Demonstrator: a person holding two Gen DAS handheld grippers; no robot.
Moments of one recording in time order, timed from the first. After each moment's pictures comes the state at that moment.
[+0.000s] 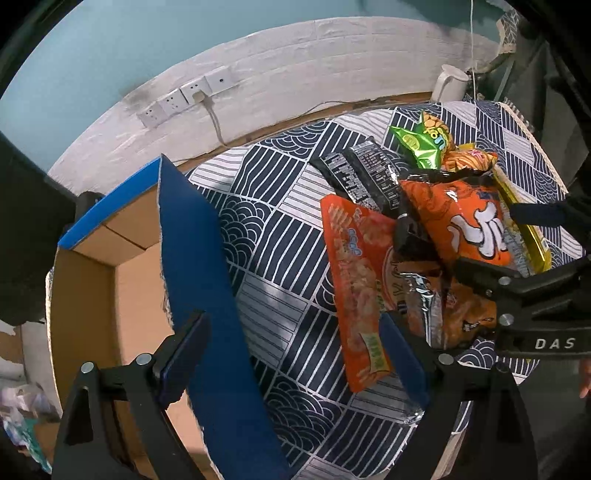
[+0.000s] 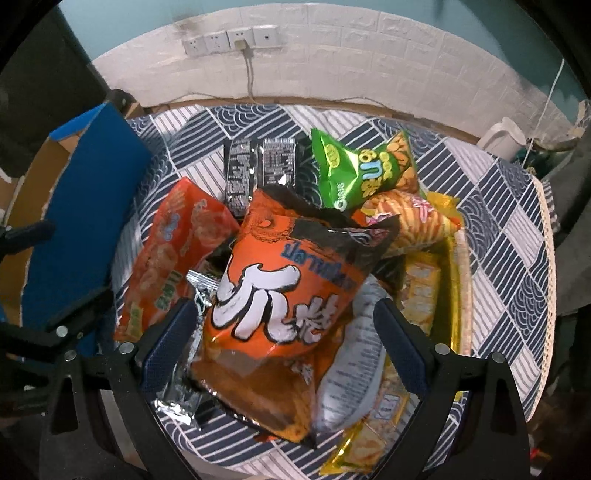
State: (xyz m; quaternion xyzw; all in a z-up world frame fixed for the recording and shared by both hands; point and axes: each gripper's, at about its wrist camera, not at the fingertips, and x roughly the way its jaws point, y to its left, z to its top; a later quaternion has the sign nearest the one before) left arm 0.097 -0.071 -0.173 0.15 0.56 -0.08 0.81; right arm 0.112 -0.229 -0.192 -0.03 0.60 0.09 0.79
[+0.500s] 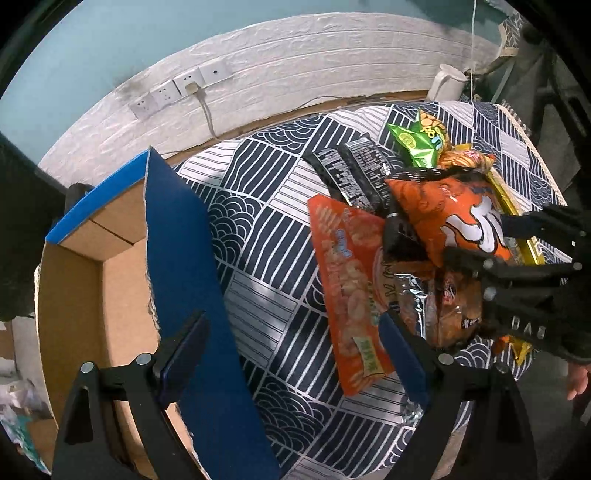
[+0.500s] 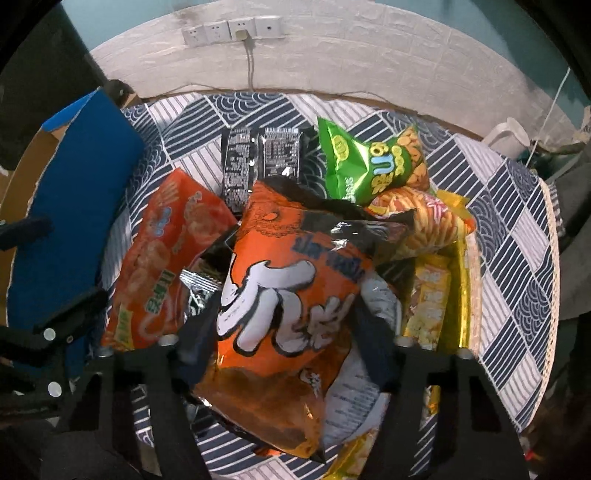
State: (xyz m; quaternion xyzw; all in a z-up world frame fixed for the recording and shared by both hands) left arm 0.101 -0.072 -0.173 0.13 0.58 -0.10 0.80; right arm 0.118 -0.225 -0.198 -0.04 0.60 0.10 0.79
